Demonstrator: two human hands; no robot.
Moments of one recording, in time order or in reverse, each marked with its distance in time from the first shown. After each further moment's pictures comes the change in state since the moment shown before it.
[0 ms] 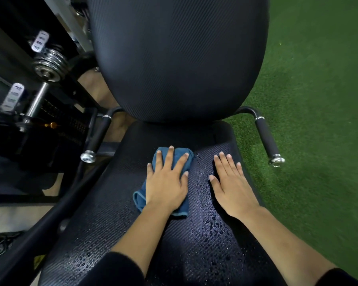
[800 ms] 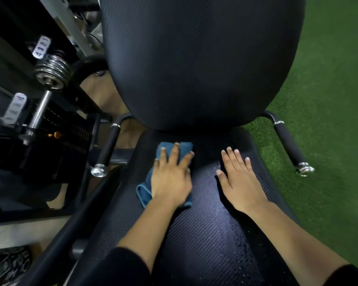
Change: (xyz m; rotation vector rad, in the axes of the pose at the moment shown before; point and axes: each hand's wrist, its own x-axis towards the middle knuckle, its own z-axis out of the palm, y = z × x) left_hand 0.050 -0.043 -0.005 0.011 0.053 0.056; right_hand 0.052 -0.025 0.010 -0.021 0.027 0.053
